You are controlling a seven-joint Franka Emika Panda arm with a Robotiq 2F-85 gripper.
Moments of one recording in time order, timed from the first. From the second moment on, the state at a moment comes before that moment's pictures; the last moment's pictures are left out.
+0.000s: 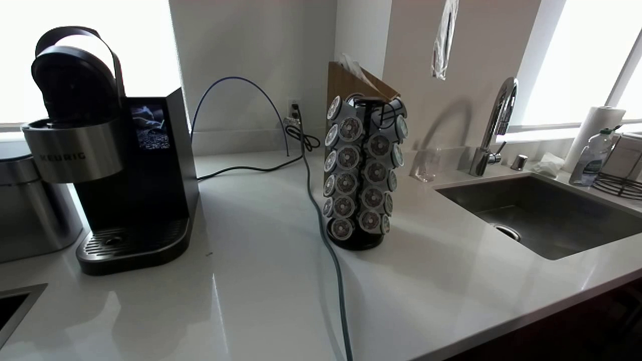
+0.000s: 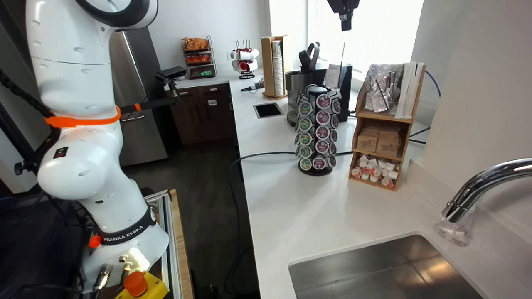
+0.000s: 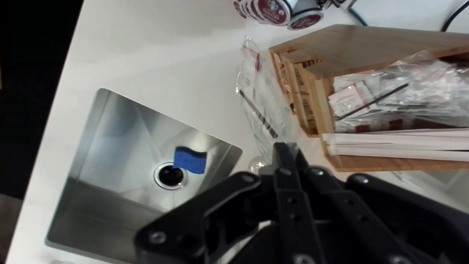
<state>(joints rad) -0.04 0.25 -0.08 -1.07 -0.03 1.46 1.23</state>
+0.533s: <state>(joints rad) -0.07 0.19 -0.13 -1.51 0.01 1.56 1.39</state>
